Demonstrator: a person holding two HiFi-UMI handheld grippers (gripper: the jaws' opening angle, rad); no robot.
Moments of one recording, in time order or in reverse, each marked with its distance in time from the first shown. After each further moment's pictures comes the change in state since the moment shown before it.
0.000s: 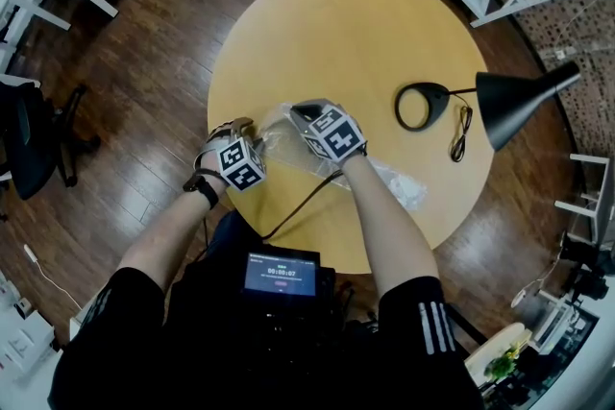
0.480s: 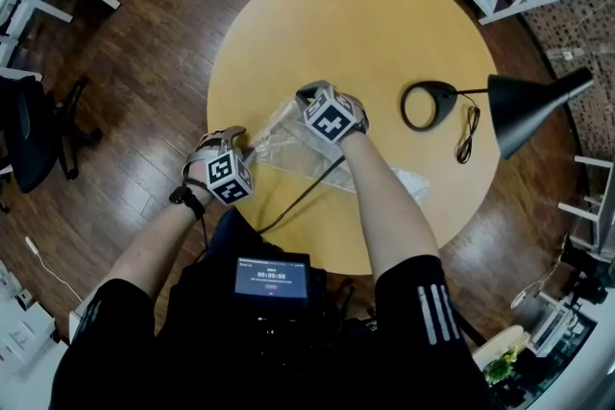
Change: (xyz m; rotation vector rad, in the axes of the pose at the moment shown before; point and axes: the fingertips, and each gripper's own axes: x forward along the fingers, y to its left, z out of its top) left arm -0.021 -0.019 -0.028 0.077 0.019 -0.018; right arm 0.029 -0.031 -0.005 -0.215 0.154 -0.053
